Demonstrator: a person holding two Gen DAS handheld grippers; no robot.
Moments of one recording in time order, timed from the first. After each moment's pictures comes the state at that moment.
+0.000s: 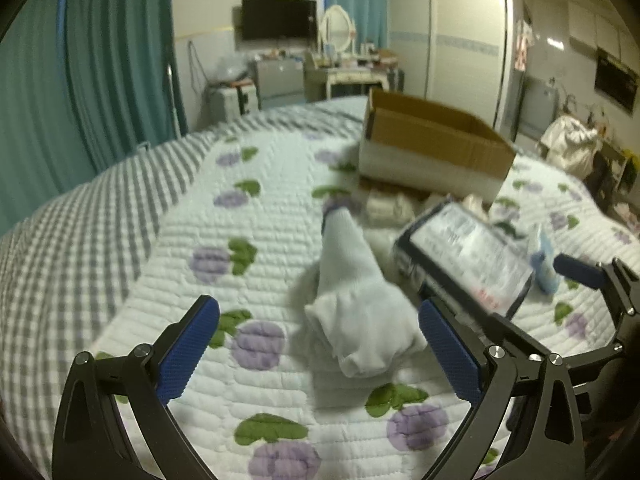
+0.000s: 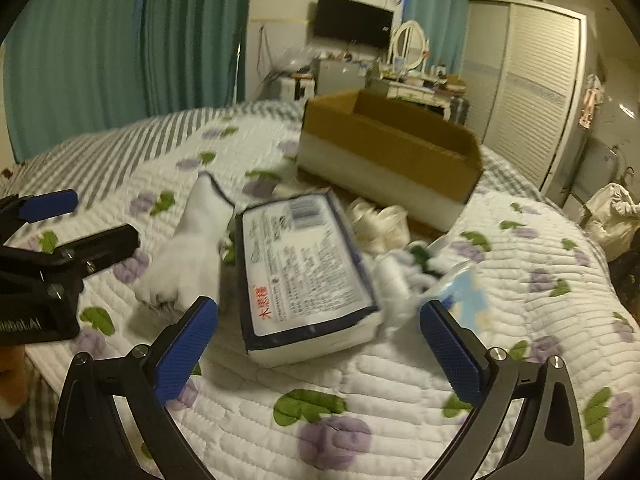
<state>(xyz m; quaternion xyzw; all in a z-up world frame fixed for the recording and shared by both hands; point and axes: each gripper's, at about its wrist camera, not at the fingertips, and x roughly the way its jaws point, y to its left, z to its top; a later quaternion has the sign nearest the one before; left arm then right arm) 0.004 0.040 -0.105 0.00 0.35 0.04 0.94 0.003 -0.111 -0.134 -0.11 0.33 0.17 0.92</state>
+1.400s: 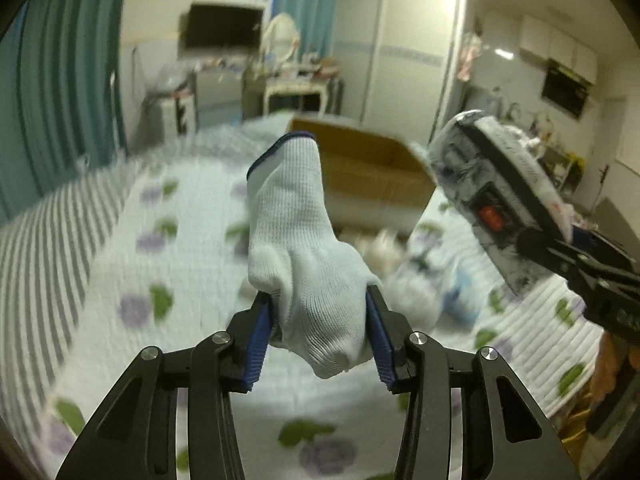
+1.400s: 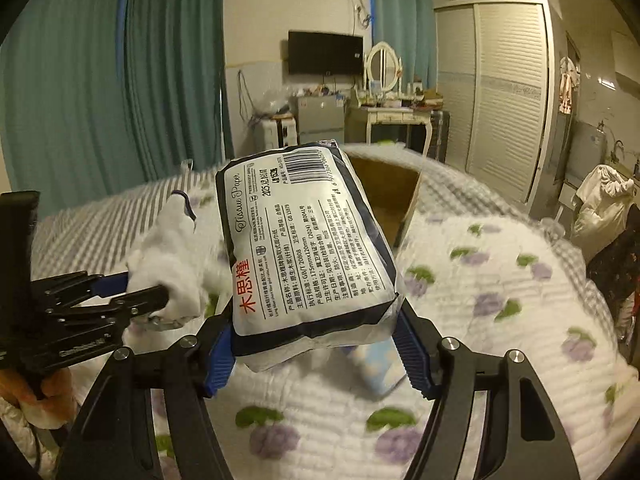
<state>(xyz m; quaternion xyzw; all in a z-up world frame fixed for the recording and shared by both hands) 0.017 0.002 -0.044 -0.02 0.32 -0.09 0.94 0.002 -0.192 -0.046 -0.03 0.28 0.16 0.95</state>
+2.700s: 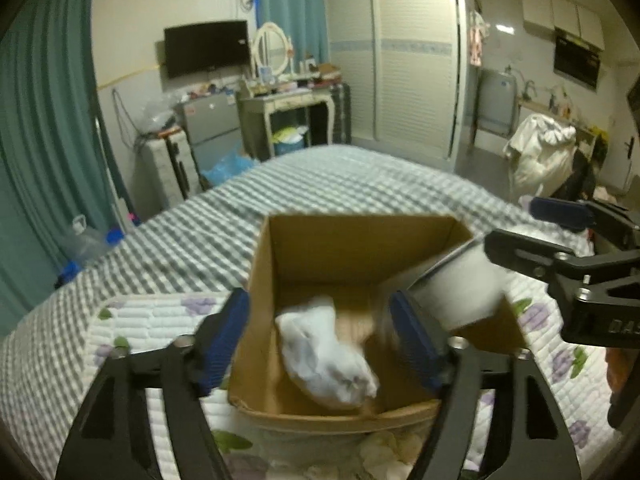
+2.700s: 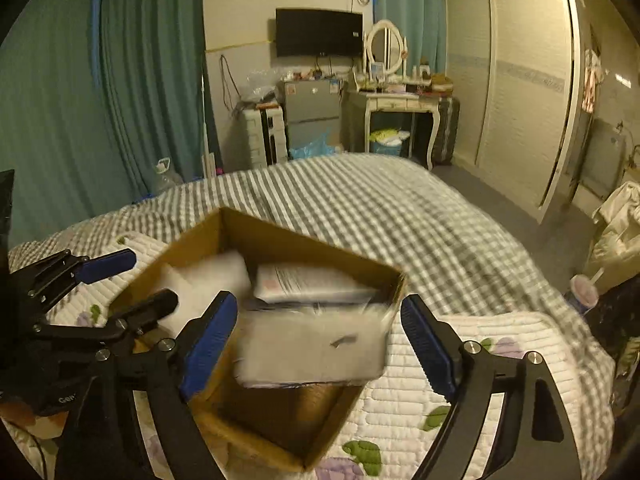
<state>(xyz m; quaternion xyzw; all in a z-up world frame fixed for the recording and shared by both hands) 0.234 -0.050 -0.015 0.04 0.31 -0.05 0.95 0.278 -0.212 -0.023 -0.05 0.31 0.17 0.93</state>
